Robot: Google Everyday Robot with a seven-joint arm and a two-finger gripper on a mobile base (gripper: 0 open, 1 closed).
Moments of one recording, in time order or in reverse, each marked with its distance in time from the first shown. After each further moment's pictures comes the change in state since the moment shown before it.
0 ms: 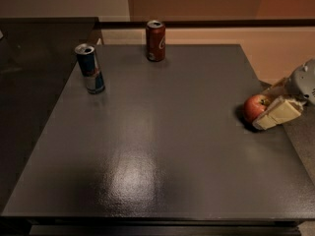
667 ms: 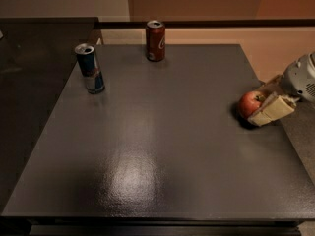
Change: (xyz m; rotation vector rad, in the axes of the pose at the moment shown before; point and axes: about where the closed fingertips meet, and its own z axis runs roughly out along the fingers) arm -0.014 0.000 0.001 -0.002 0.014 -0.018
